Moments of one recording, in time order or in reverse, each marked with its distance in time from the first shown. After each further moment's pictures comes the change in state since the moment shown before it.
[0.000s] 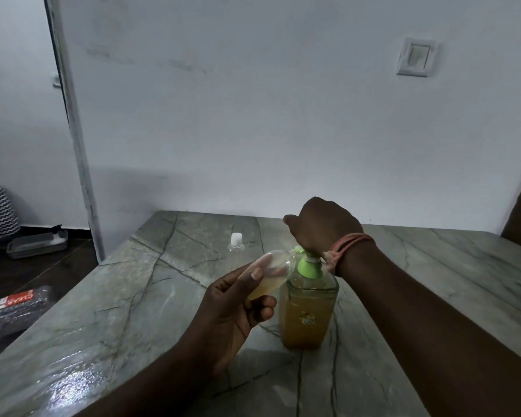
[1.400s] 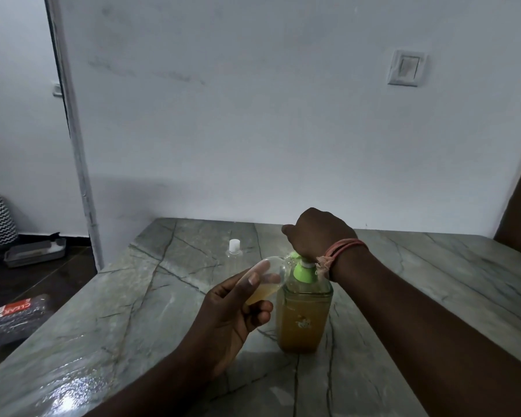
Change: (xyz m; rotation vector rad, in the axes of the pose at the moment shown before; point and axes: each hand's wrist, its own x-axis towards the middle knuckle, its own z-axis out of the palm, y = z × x) left_hand -0.001 0.003 0.003 0.032 0.021 -0.001; right_hand -0.002 0.003 -0.001 0.003 -0.049 0.061
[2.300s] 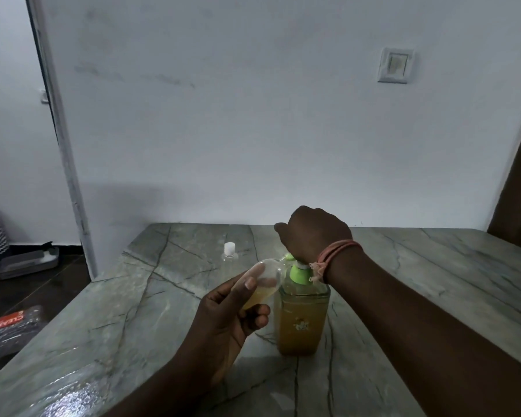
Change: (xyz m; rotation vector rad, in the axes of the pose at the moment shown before) left_hand 0.001 -0.003 0.000 0.001 0.041 0.010; right_hand -0.007 -0.003 -0.002 -0.067 0.102 -0.040
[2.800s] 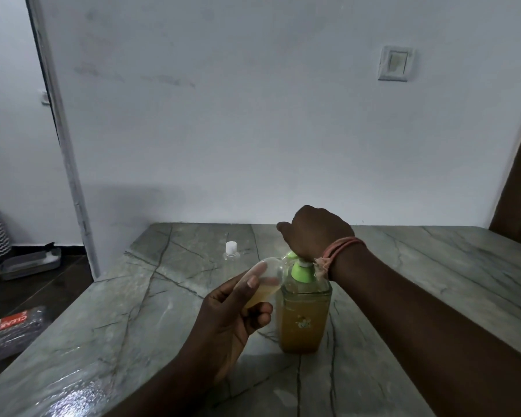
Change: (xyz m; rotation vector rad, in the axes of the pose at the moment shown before) left_hand -0.002 0.000 0.001 -0.017 0.011 -0.026; right_hand 0.002 0.003 0.000 0.067 -0.064 0.006
